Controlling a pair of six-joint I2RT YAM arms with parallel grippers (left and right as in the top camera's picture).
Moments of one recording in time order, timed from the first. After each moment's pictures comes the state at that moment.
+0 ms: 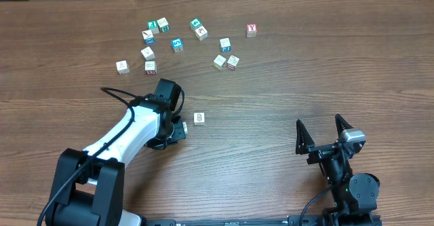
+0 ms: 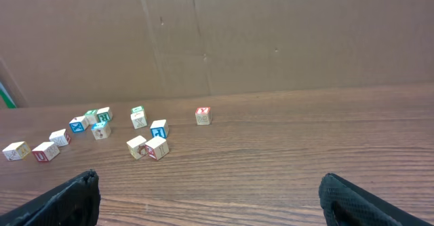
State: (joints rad) left arm -0.30 1.65 0.90 -0.78 0.01 -0.55; right arm 0.07 0.01 0.02 -0.03 -0.12 0.15
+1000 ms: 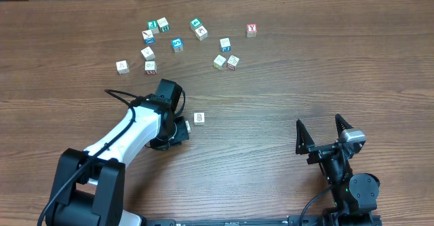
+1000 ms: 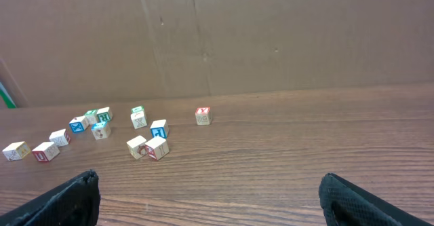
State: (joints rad) left arm -0.31 1.65 0.89 -0.77 0.10 -0.55; right arm 0.07 0.01 0.02 -0.03 -0.12 0.15
